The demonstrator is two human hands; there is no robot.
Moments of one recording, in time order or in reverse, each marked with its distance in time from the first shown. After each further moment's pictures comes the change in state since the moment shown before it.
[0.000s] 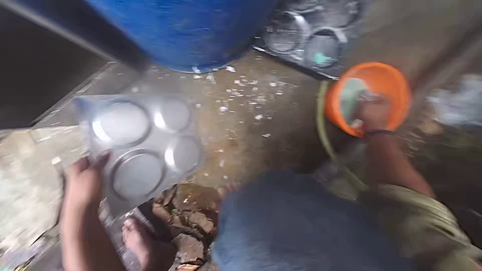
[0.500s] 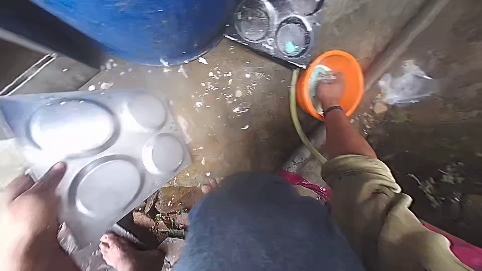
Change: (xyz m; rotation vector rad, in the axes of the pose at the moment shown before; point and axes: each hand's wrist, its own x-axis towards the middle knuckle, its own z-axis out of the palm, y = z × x) left_hand -0.005 -0.003 0.003 -0.113 -0.016 0.035; right_hand 0.018 -0.018 0.012 -0.264 0.026 0.007
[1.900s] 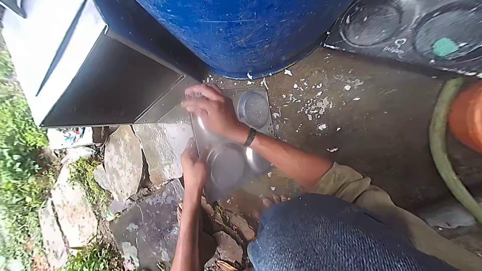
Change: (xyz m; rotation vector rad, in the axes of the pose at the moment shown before) left_hand -0.039 0.040 0.085 -0.179 -0.015 0.253; right_hand -0.363 -0.450 0.093 1.016 -0.312 -1.226
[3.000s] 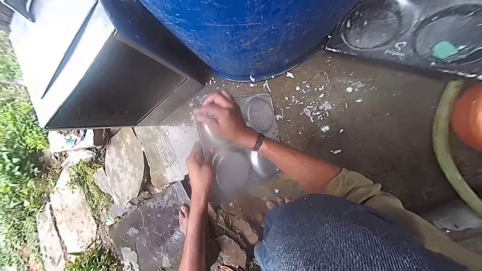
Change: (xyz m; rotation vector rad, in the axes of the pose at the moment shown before) left_hand -0.003 -0.015 0.002 -0.002 0.042 0.000; right_hand -0.019 0.008 -0.003 -0.015 -0.015 0.030
